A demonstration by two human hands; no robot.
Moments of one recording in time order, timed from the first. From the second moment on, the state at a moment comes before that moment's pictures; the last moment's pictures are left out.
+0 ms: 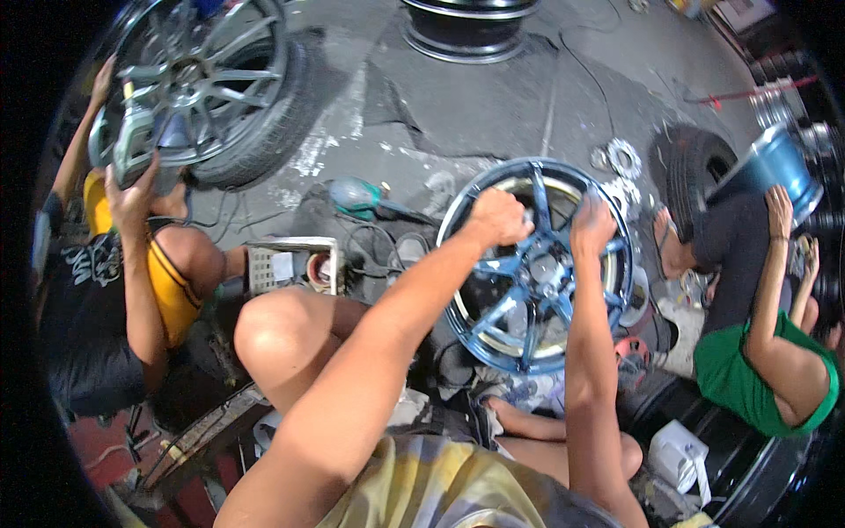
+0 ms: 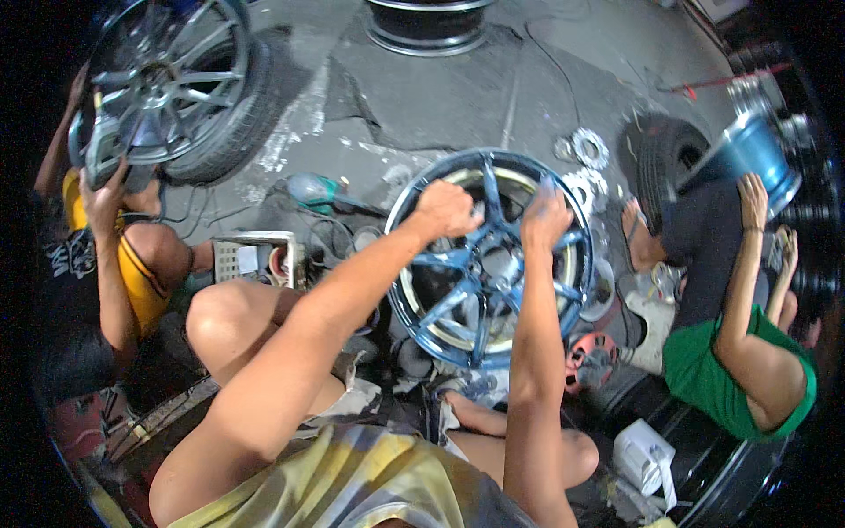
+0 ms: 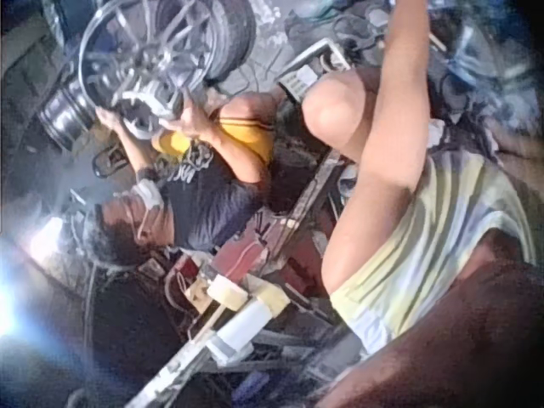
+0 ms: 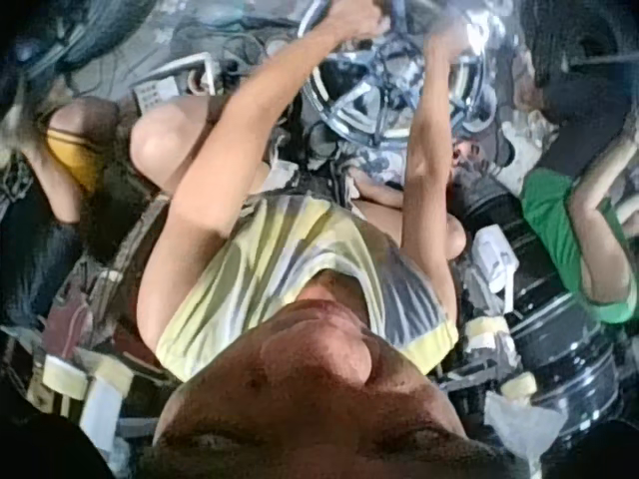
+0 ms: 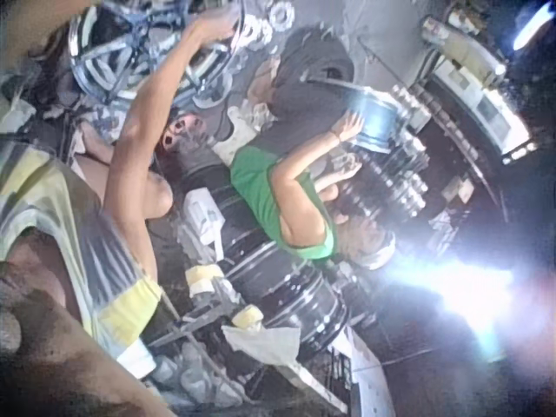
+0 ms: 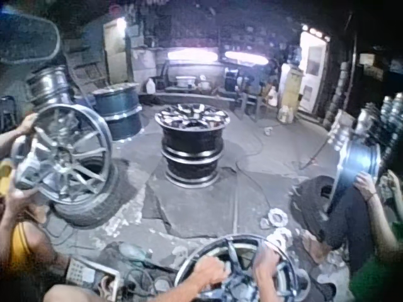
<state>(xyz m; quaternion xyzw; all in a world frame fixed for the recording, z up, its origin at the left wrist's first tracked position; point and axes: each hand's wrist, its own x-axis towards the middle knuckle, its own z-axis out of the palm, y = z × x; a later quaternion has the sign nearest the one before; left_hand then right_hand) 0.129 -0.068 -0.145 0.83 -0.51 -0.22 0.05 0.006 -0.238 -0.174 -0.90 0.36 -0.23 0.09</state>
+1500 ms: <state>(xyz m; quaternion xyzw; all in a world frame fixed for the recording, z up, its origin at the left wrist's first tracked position) 0.127 -0.065 -0.151 0.84 -0.49 -0.19 0.12 -0.025 -0.207 -0.173 -0.92 0.29 -0.24 0.06</state>
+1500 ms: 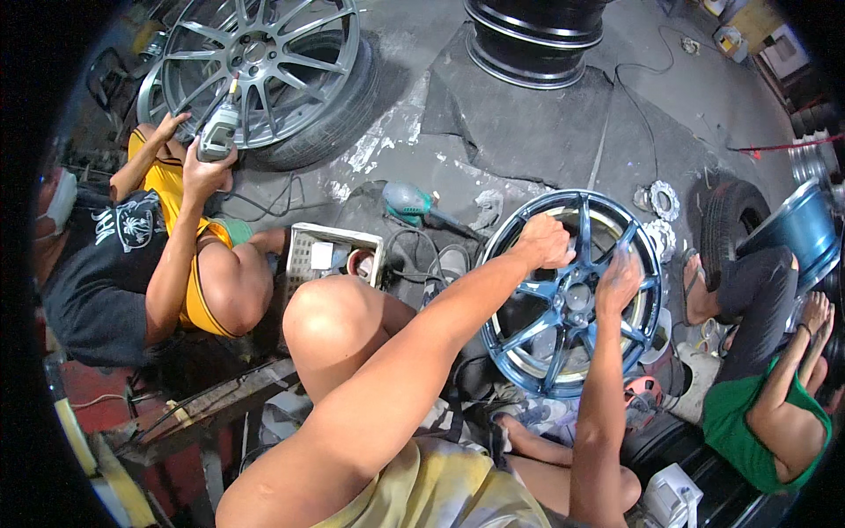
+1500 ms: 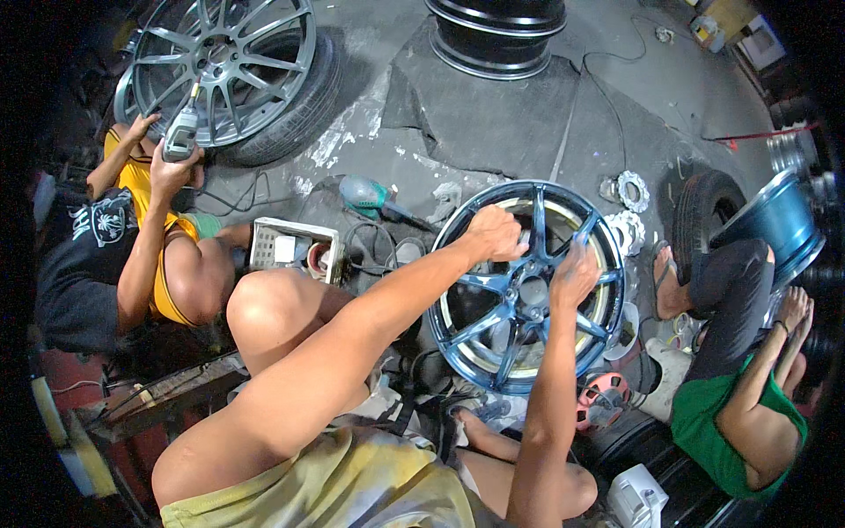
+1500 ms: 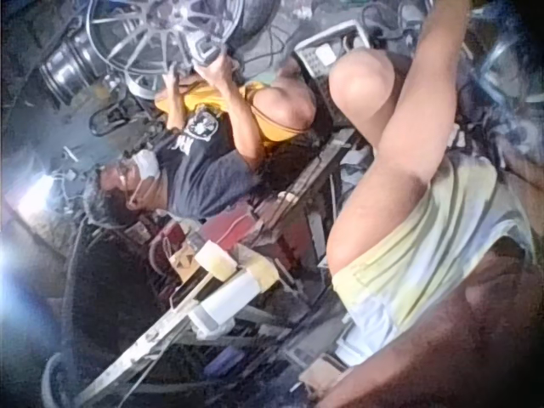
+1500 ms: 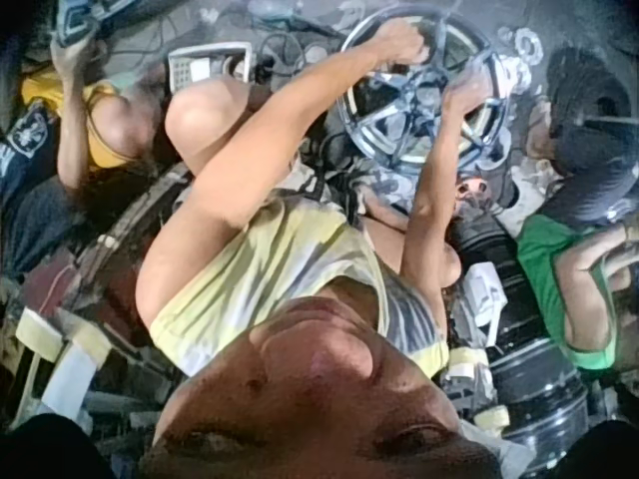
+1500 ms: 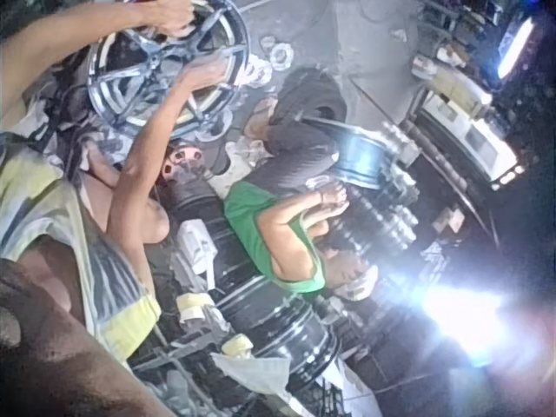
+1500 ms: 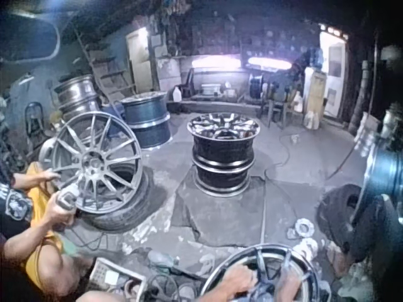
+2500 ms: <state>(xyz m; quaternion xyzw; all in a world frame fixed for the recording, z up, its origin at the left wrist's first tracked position) 0.129 -0.073 -0.146 0.83 -0.51 -0.20 0.07 -0.085 -0.243 -0.128 -0.95 0.19 -0.16 0.18</state>
